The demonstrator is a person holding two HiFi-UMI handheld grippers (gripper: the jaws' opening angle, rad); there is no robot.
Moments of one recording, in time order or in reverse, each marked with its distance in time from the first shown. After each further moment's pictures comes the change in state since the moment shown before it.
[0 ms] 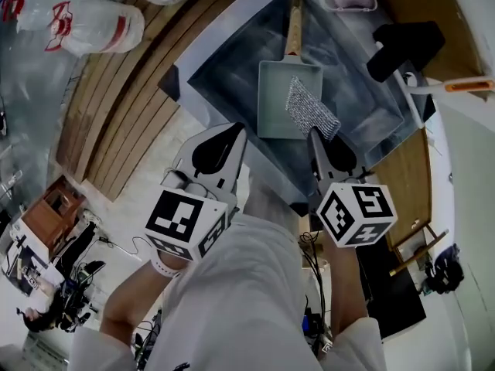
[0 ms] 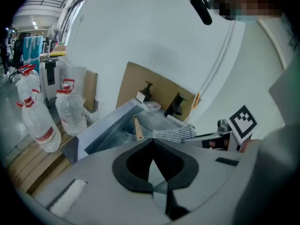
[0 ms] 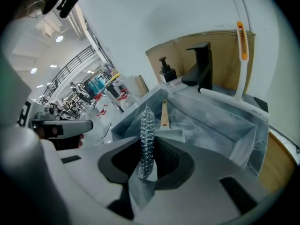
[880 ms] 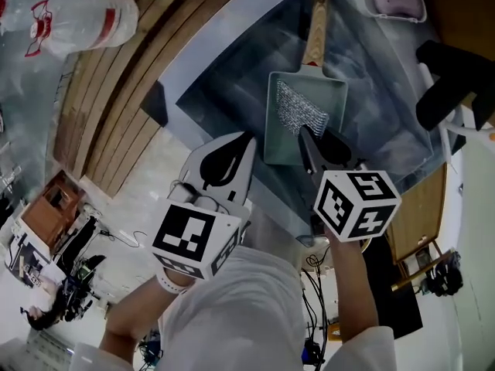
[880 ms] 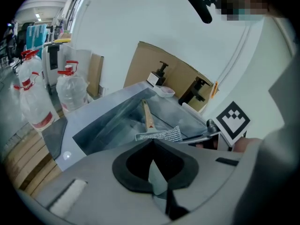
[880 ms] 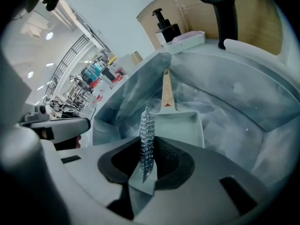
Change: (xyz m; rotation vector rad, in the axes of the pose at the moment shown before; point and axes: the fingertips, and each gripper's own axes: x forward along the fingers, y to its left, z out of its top) left arm 0.074 0.046 -0.044 -0.088 0.098 0.028; right arm 0.117 -0.018 -0.045 0.042 0.235 0.062
